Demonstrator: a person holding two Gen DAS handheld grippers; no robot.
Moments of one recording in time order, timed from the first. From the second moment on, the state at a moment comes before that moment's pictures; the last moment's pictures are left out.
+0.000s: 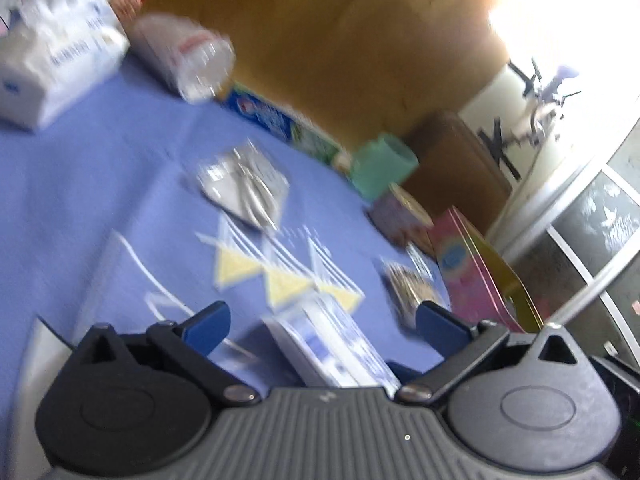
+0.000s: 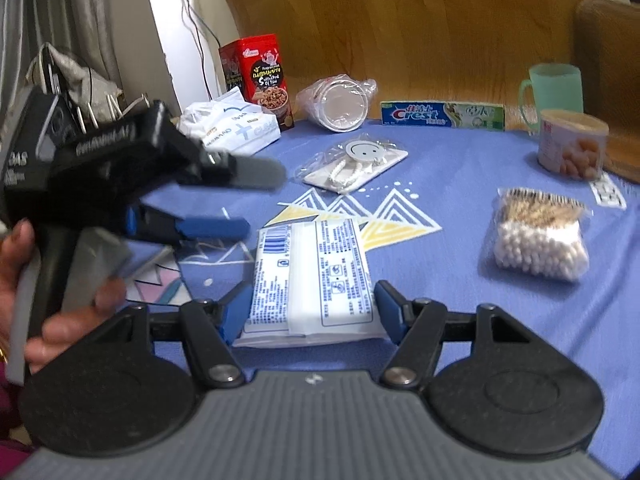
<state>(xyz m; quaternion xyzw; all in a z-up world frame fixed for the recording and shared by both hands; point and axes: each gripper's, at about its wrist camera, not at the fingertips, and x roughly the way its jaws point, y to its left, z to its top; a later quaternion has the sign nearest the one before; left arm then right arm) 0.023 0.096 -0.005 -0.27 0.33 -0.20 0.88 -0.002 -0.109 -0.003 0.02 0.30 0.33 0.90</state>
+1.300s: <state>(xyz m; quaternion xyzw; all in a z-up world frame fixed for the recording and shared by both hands) 0.093 -0.228 0.085 -0.08 0.33 -0.38 0.86 -0.021 -0.337 0.036 0.03 0.10 -0.10 0.99</state>
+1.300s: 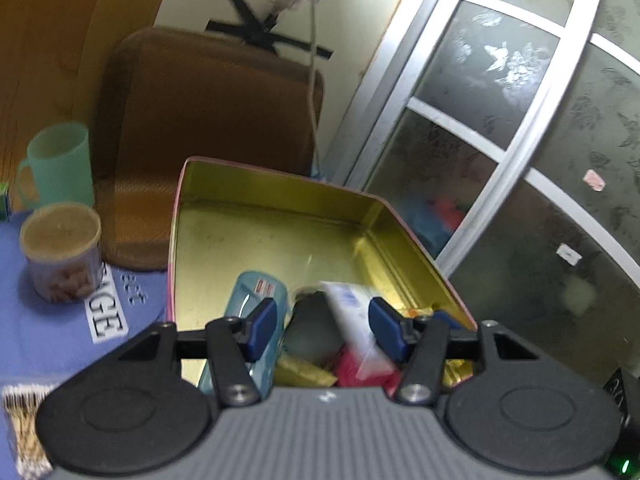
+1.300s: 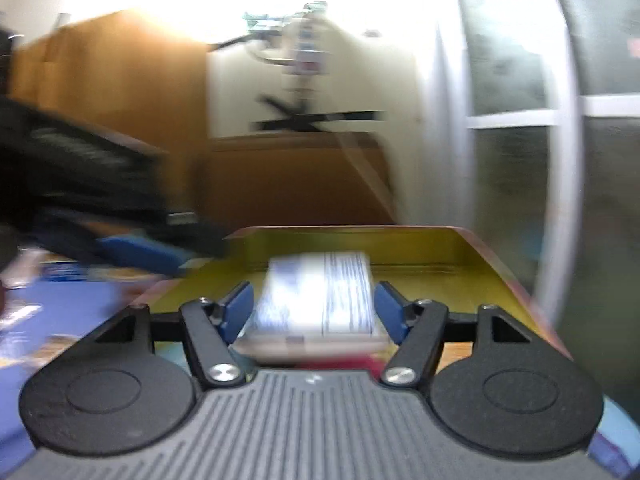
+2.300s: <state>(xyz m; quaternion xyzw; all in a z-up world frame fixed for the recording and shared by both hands) 0.042 0.146 -0.003 -0.18 0.28 0.02 0.94 0.026 -0.165 0.040 0.08 0.22 0.20 0.95</state>
